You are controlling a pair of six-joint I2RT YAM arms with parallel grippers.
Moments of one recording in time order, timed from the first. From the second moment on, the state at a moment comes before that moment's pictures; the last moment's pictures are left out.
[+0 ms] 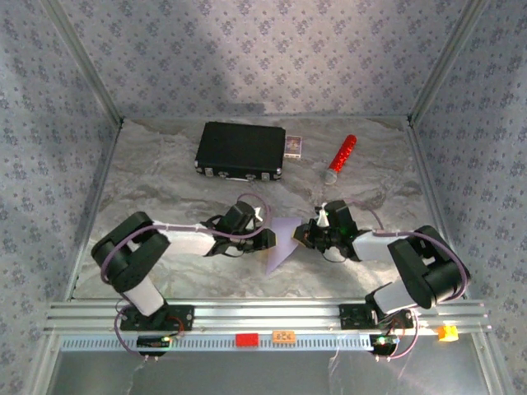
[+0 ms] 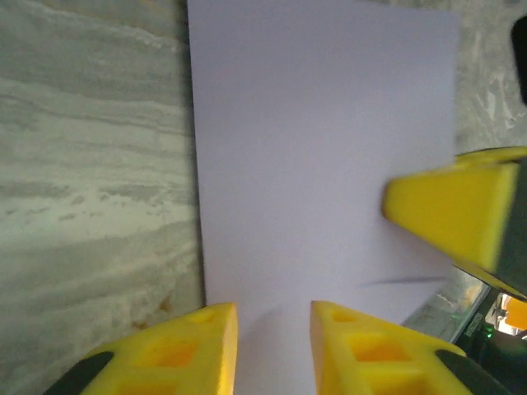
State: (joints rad) left arm -0.86 1.62 0.66 0.17 0.33 -0.94; right arm 0.47 1.45 0.37 0.34 -0.54 1.03
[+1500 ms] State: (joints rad) left arm -1.25 1.67 0.91 -0.34 -0.33 -0.50; right arm 0.58 1.37 0.36 0.37 -0.35 1.27
